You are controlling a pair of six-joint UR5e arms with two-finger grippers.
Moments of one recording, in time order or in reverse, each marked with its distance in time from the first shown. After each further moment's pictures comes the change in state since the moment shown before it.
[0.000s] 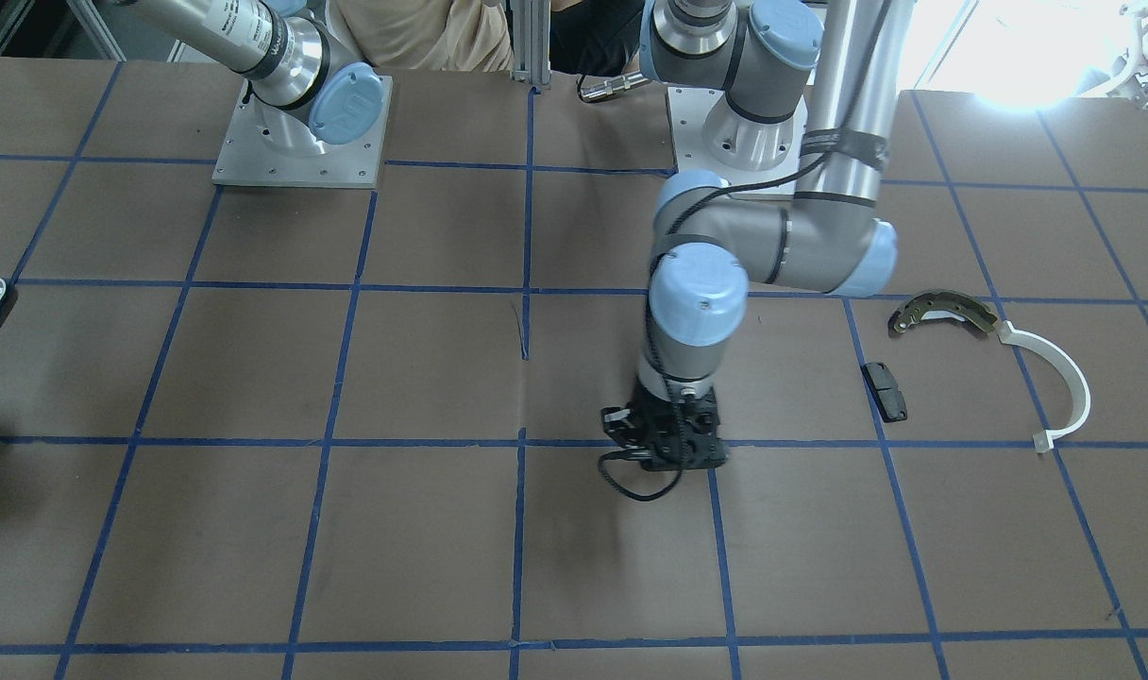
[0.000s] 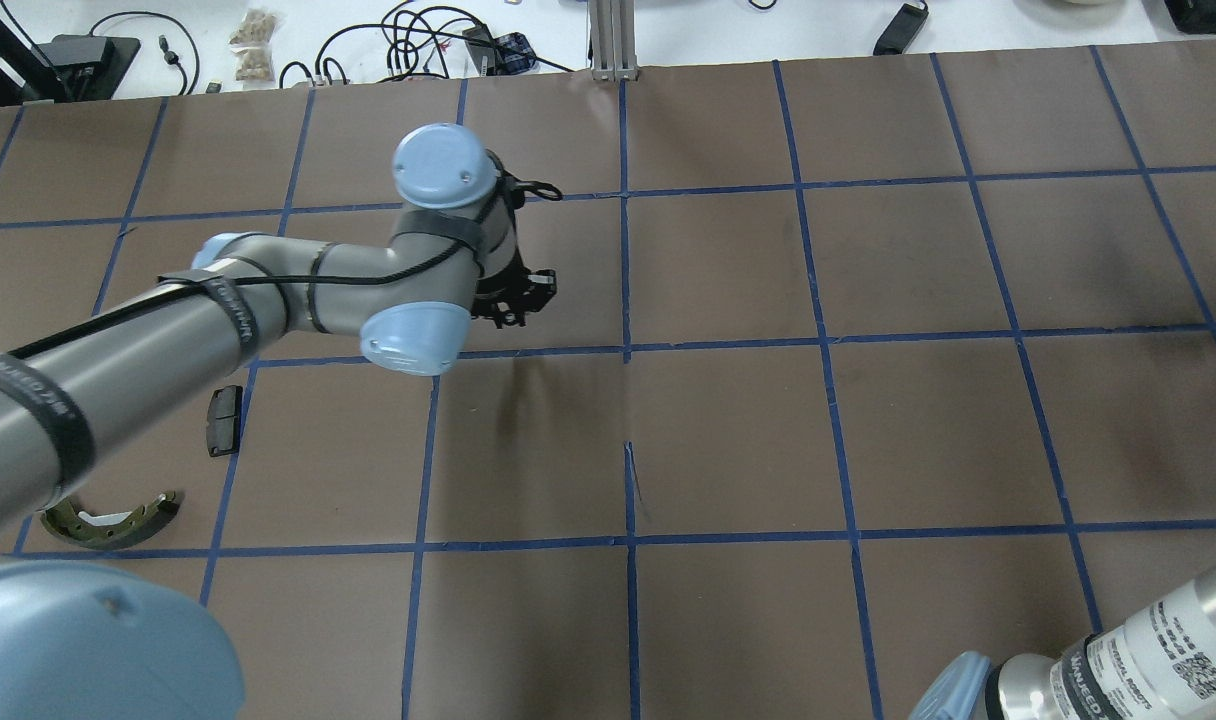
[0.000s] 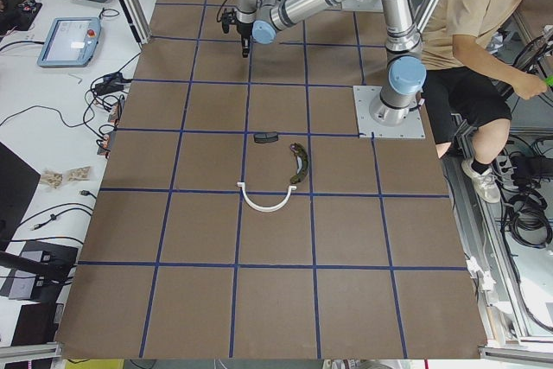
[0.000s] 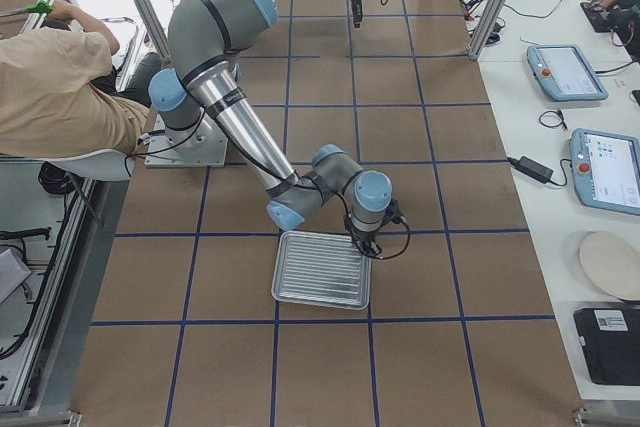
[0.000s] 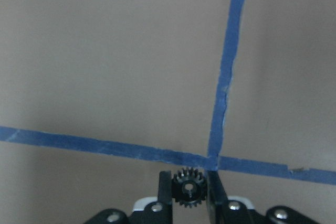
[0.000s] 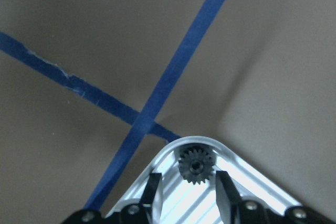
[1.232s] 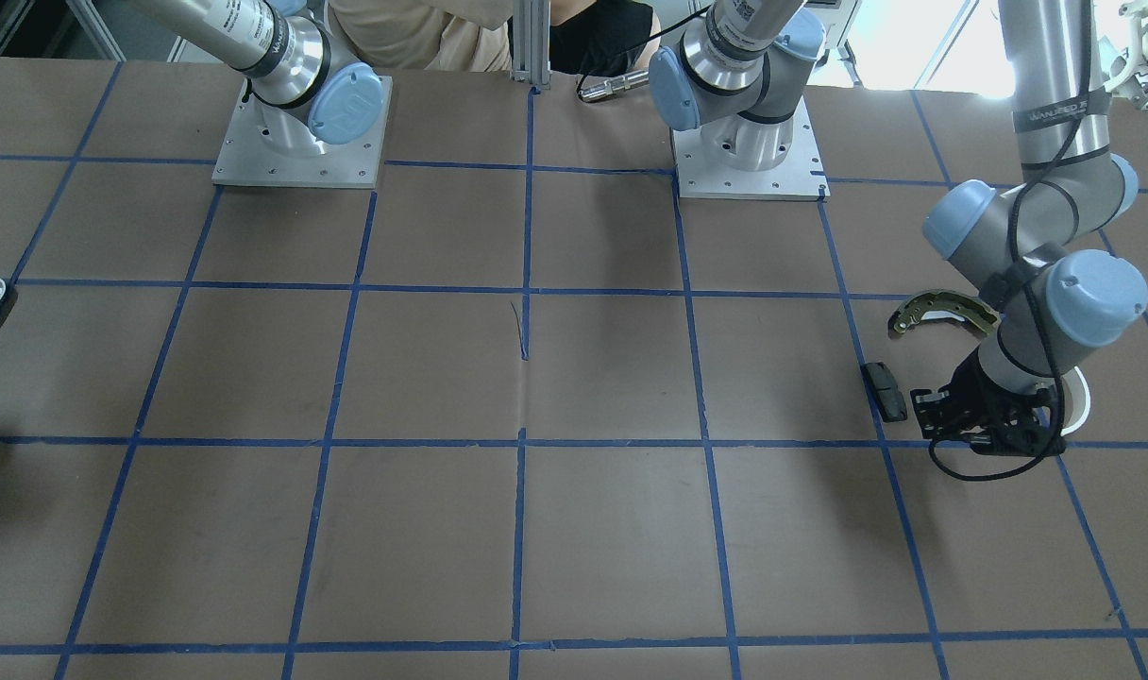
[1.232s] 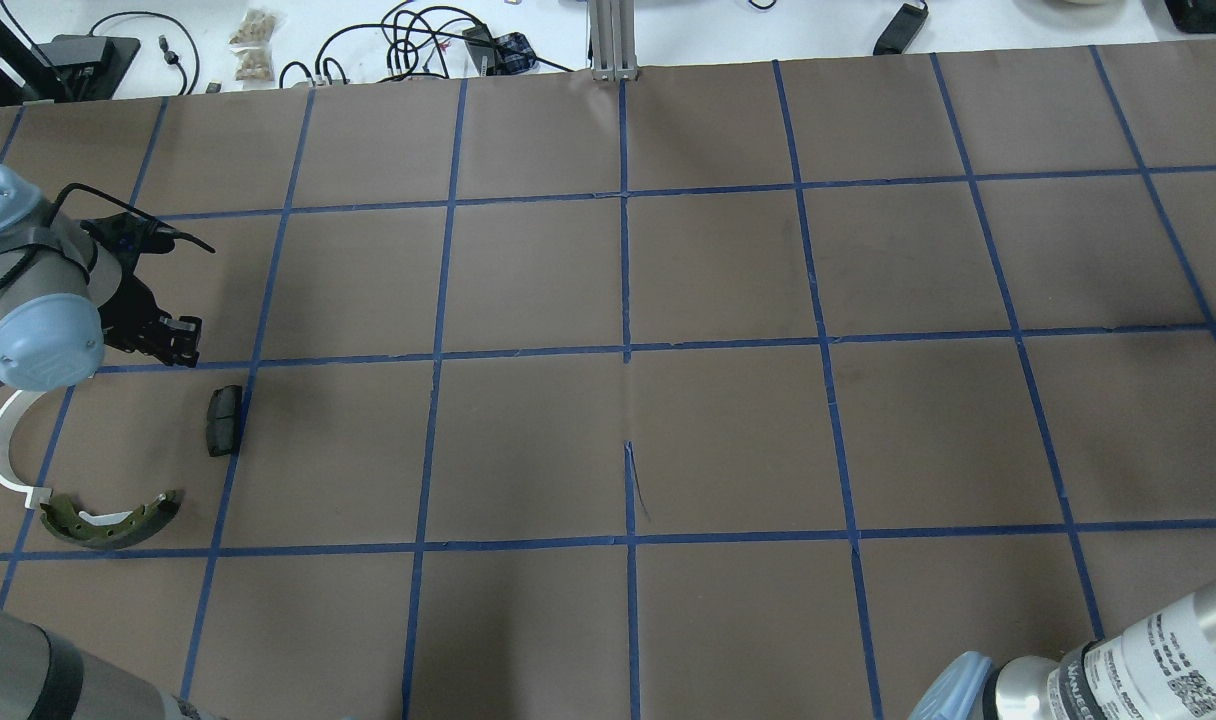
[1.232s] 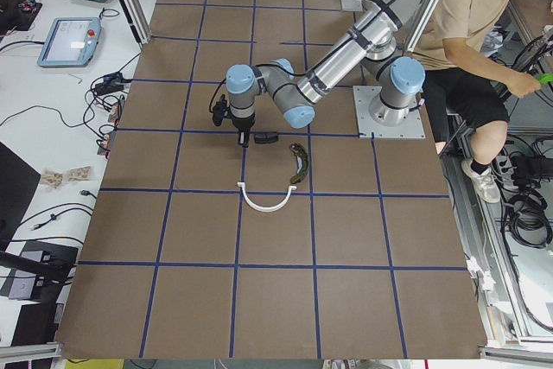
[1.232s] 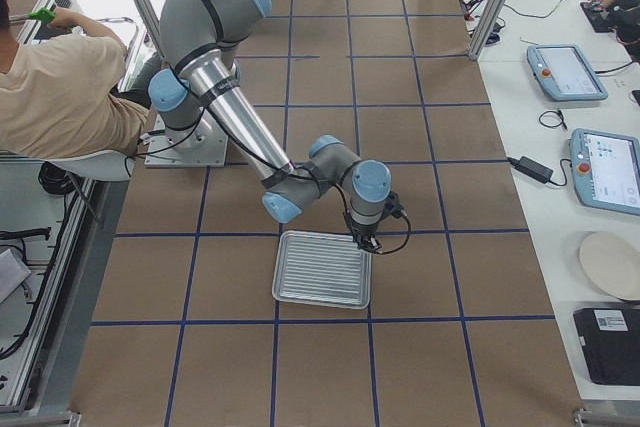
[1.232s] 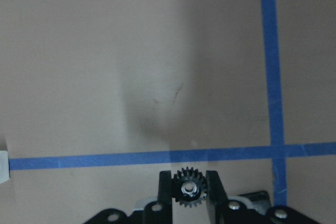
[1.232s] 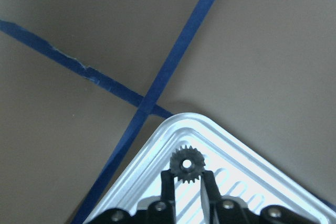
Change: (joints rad) left arm 0.651 0.039 -0.082 -0.008 0.017 0.769; right arm 0.002 -0.102 0.013 0.072 -0.011 0.033
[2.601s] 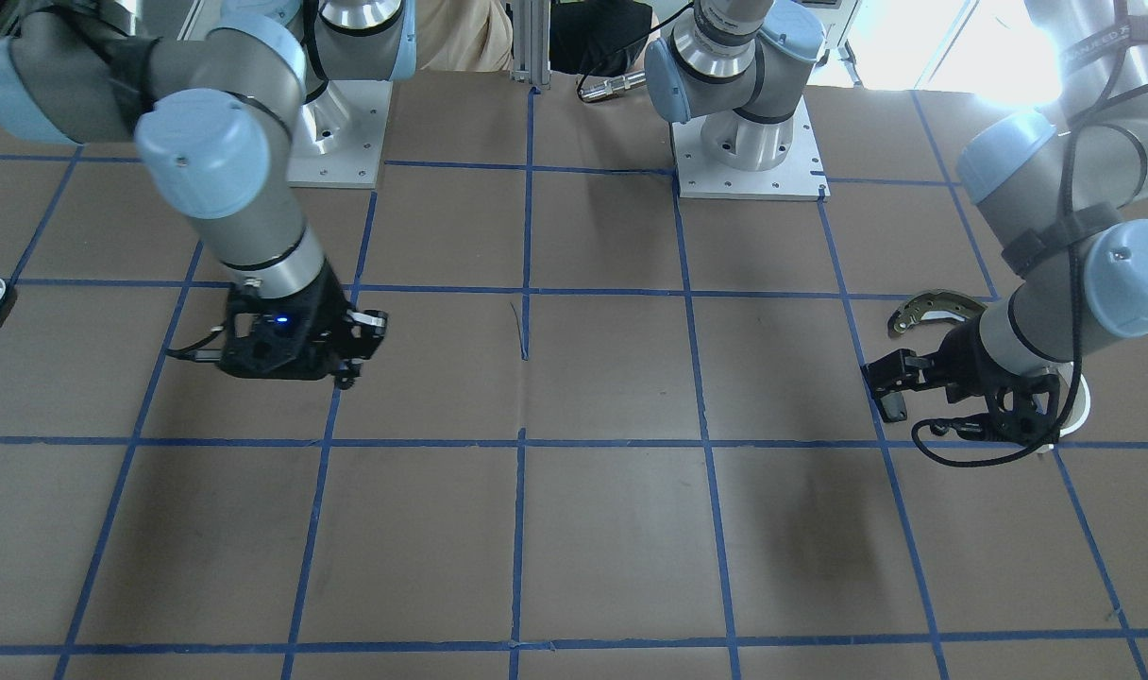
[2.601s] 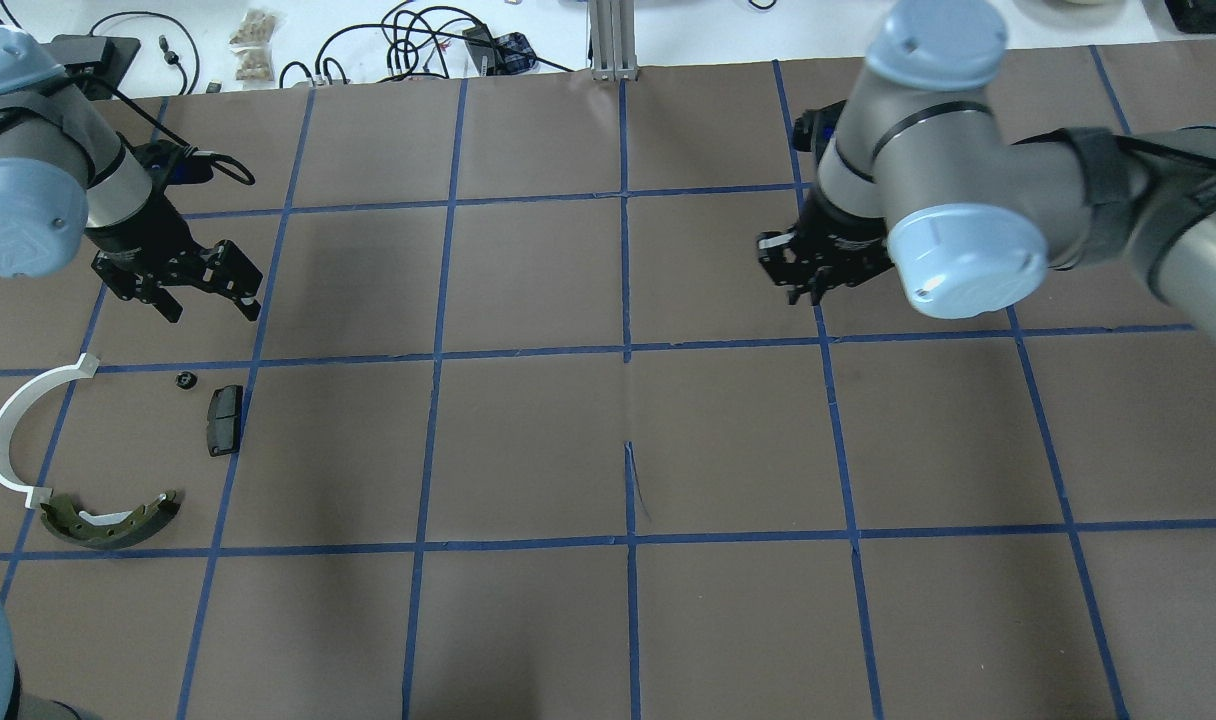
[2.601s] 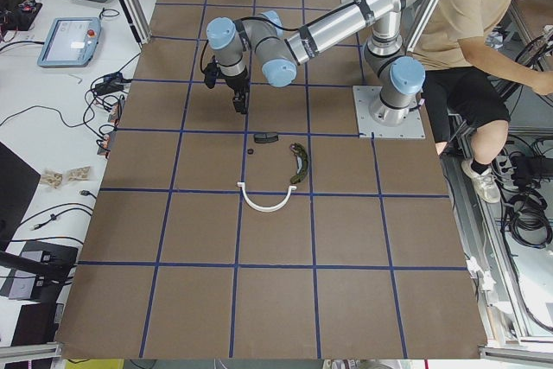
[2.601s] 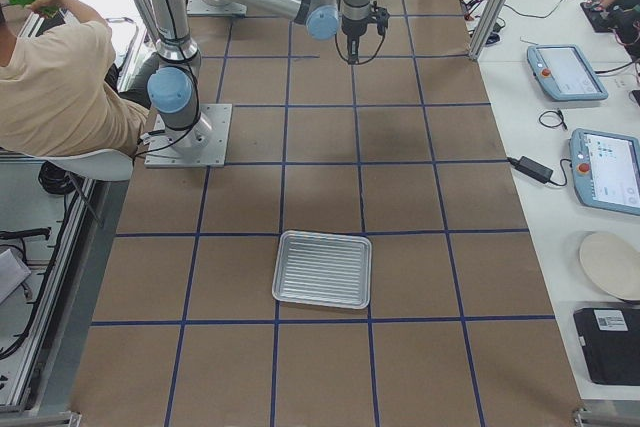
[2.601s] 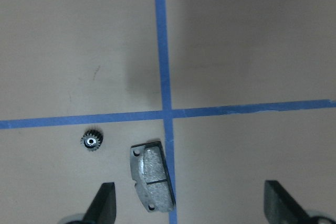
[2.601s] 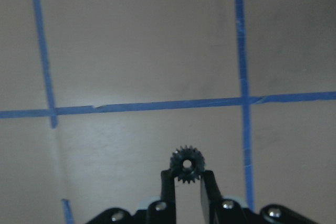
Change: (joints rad) left arm -0.207 0.098 0.217 -0.504 -0.006 -0.250; right arm 0.969 -0.305 0.162 0.146 0.102 1.575
